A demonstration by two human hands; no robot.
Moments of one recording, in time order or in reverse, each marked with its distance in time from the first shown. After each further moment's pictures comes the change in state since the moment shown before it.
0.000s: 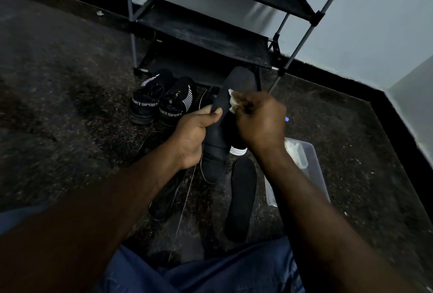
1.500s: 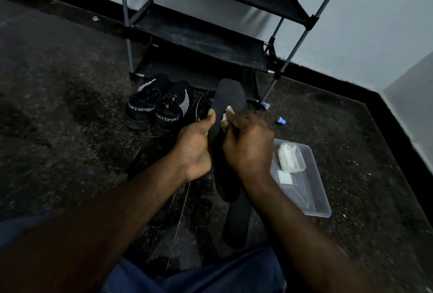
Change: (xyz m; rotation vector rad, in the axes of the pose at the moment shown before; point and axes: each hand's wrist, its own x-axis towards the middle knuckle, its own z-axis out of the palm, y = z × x) left_hand -0.002 -0.007 0.011 -0.179 0.049 -0.163; right_hand -0.040 0.004 0.013 -0.181 0.081 -0.108
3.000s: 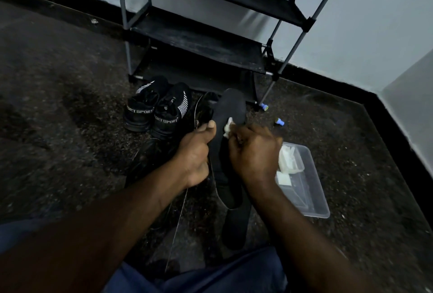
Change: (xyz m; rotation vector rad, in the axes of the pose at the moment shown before) left_hand 0.016 -0.020 -0.011 0.109 0.127 0.082; right_hand -0.010 0.025 -0.005 -0.205 -0.024 -0.023
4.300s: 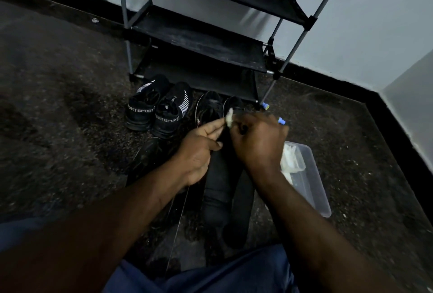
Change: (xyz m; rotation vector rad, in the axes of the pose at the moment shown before) left_hand -0.008 0.004 -0.002 0.296 -0.087 0.153; right_hand 0.022 -0.001 -0.001 -0.090 0.052 0.004
